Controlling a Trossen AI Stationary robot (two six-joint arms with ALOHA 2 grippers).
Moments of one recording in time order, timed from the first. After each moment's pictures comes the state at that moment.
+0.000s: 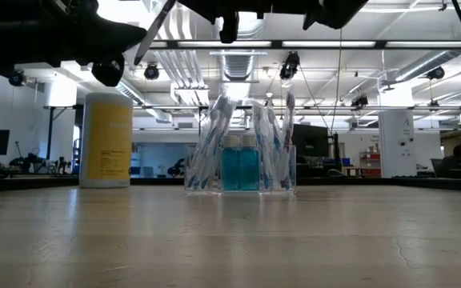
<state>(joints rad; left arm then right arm) -0.11 0.87 0.18 0.82 -0.07 -0.13 0.07 1.82 1.17 0.79 0.15 0.12</state>
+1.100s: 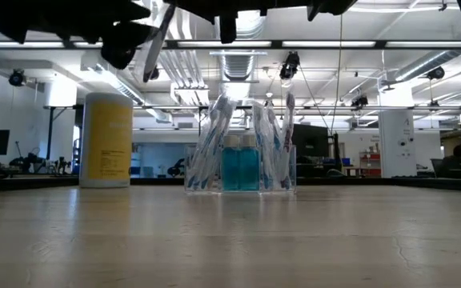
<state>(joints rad) -0.11 0.84 0.43 0.33 -0.02 -0.13 0.08 1.79 1.22 0.53 0.10 0.09</state>
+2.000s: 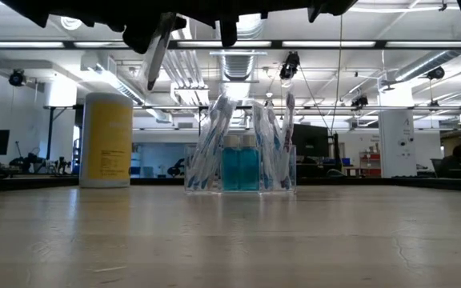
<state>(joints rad) -0.11 1.00 0.60 0.27 -0.06 -0.01 0.08 1.79 1.22 0.50 0.11 0.07</state>
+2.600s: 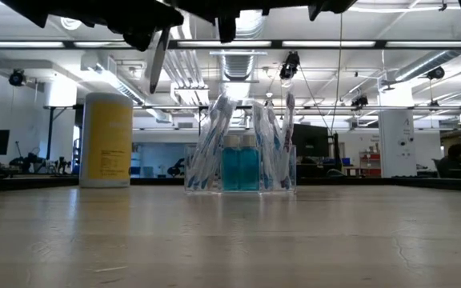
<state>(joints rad) -0.10 1.00 0.60 0.25 -0.06 0.08 0.08 1.77 1.22 0.49 0.05 0.06</state>
